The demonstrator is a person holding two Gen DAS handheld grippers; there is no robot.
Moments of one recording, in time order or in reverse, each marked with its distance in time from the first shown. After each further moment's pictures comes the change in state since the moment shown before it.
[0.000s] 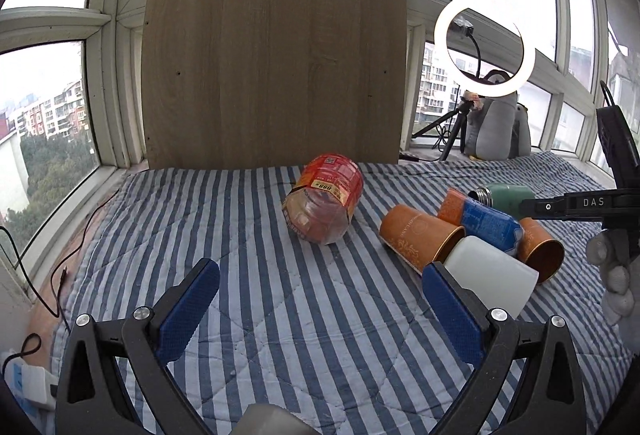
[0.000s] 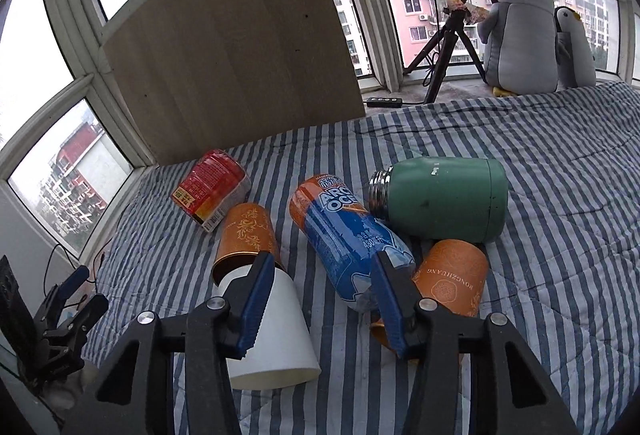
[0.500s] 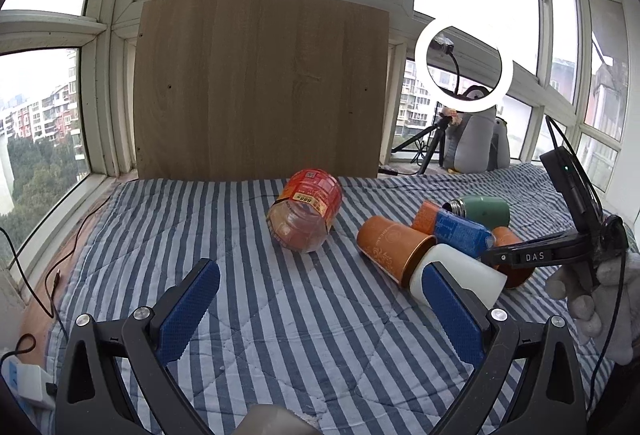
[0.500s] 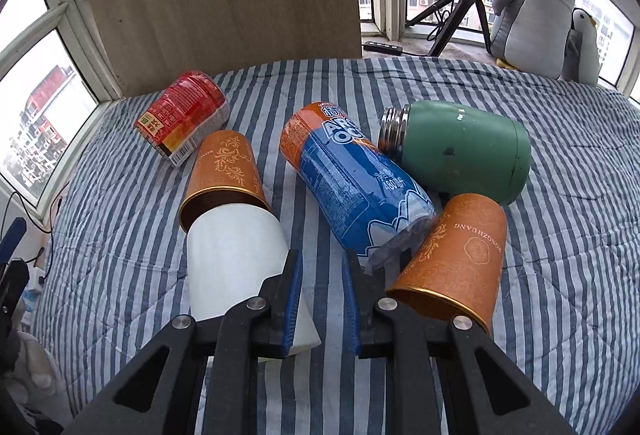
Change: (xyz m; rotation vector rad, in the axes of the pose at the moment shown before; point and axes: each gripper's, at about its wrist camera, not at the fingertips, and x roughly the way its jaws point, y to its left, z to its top) left arm -0.028 -0.006 -0.004 0.000 -0.058 -0.064; right arm 0.033 0.024 -0.023 -0.098 0.184 -0.173
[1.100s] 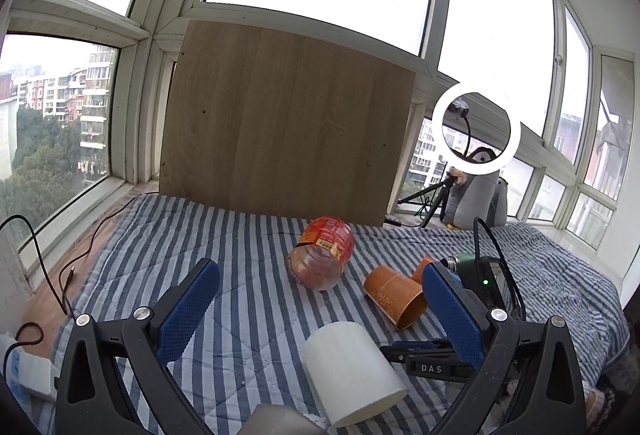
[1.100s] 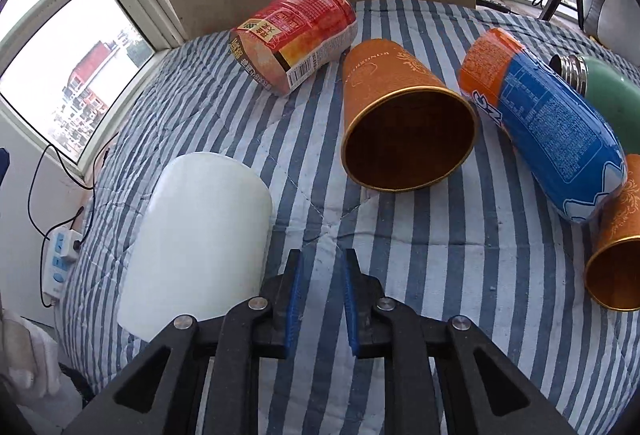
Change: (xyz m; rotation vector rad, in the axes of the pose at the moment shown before) left arm -0.049 0.040 0.018 -0.143 -0.133 -0.003; right arm 0.047 0.103 -0.021 -0.072 0.096 0.225
